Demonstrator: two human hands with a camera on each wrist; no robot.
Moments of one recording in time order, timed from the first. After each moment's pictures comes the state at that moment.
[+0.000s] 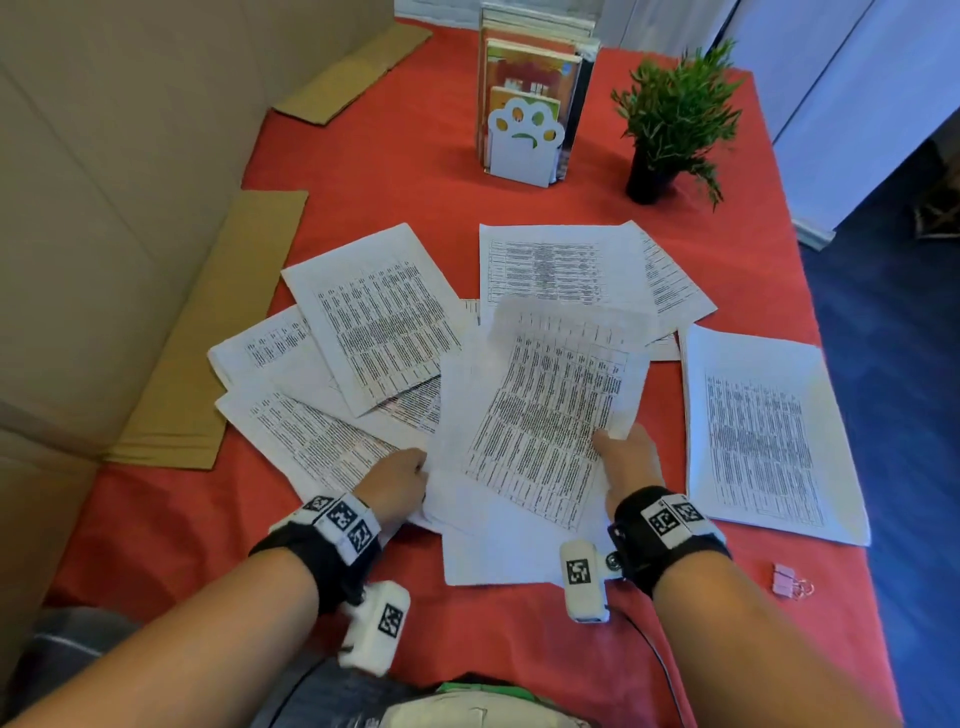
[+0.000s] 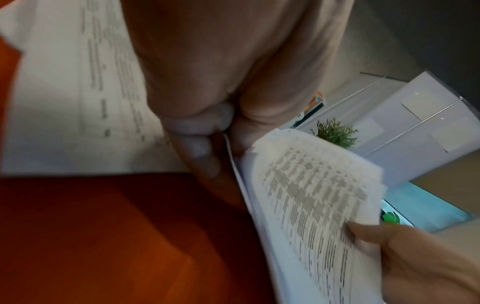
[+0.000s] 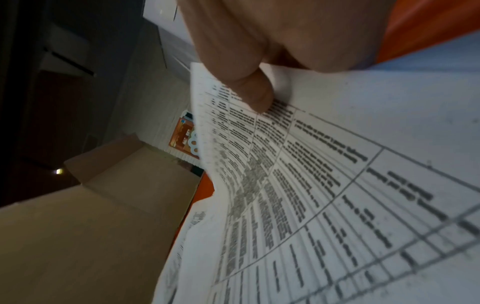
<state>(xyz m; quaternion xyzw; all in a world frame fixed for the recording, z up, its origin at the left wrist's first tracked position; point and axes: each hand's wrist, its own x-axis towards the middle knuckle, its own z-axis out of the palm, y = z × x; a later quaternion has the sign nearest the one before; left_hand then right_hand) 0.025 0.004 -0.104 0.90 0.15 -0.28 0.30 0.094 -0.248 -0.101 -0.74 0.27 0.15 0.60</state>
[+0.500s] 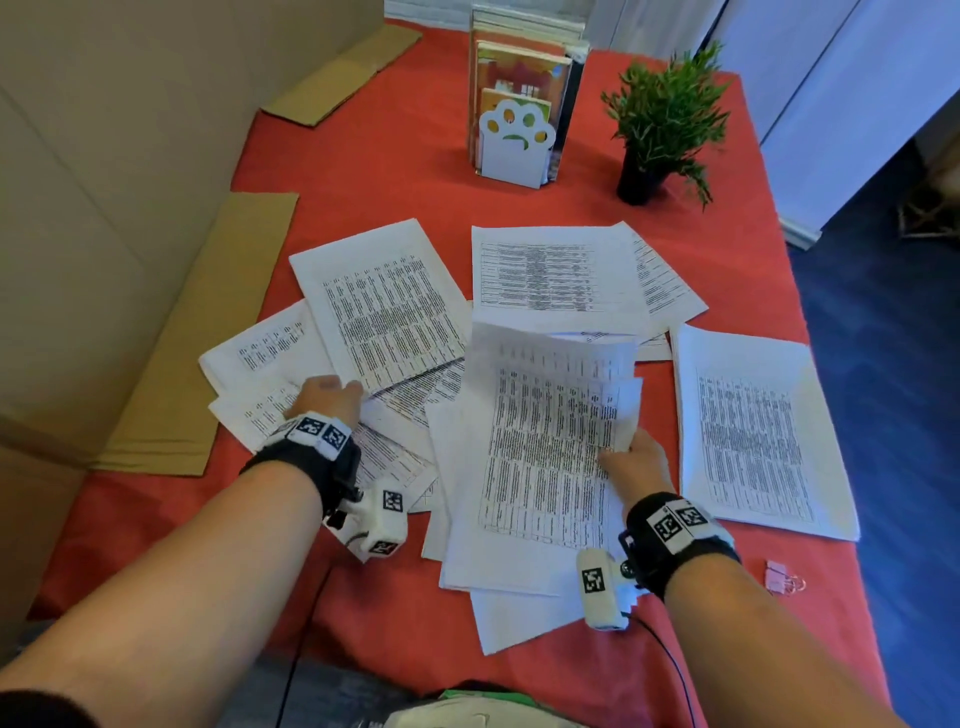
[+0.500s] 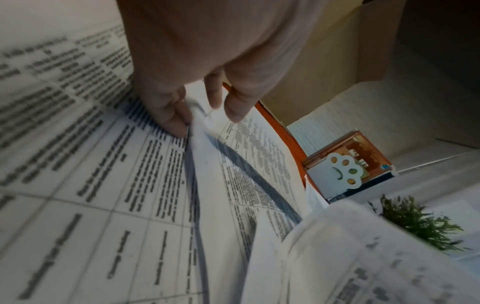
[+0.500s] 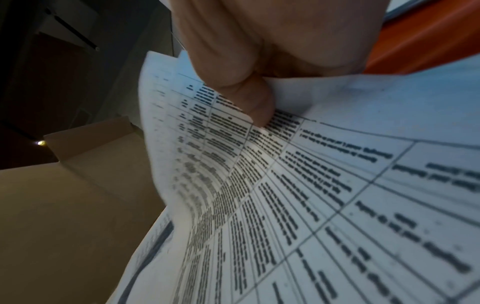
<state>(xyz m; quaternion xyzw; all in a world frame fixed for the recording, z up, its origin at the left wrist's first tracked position) 0.077 0.072 -0.097 0.74 0.50 -0.07 0.45 0.088 -0.270 -0.100 -0.79 0.21 0.16 0.55</state>
